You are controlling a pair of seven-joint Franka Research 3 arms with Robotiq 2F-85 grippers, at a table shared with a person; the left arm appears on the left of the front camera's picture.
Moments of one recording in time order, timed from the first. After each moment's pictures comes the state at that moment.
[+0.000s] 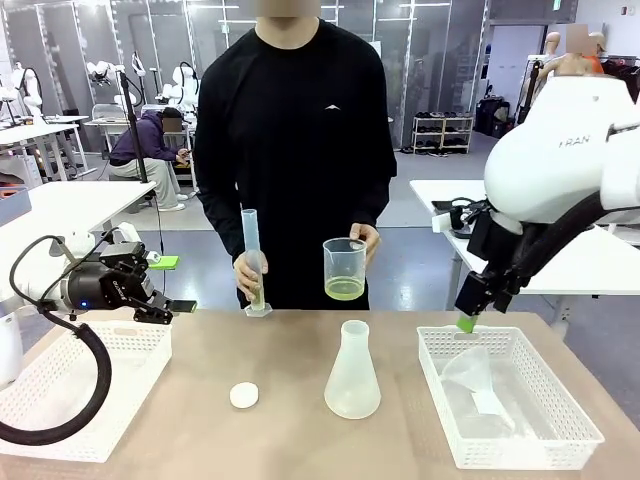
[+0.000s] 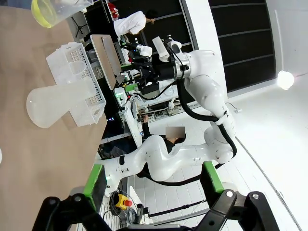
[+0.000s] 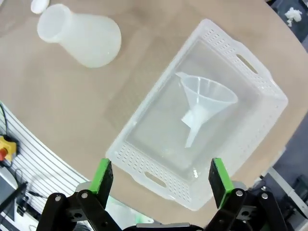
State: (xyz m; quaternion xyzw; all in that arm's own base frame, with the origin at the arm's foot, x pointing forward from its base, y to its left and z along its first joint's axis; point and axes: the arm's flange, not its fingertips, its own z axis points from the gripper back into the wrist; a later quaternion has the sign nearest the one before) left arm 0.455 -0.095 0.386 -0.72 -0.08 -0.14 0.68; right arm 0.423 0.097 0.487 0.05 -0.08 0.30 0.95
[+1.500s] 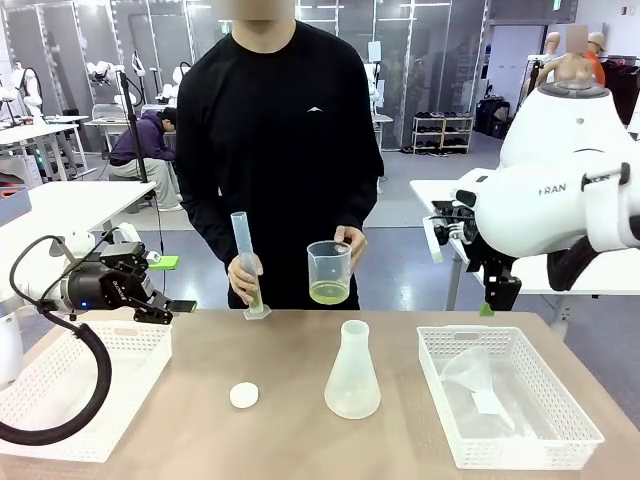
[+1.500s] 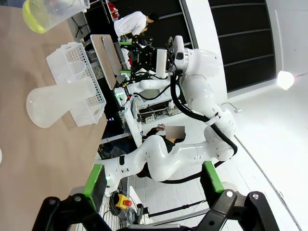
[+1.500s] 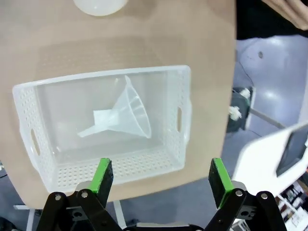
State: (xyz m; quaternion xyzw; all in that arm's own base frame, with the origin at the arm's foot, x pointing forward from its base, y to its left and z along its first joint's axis) left arm 0.455 -0.095 0.386 -0.72 -0.08 -0.14 0.68; right arm 0.455 0.096 0.488 -0.11 -0.13 0.69 0.70
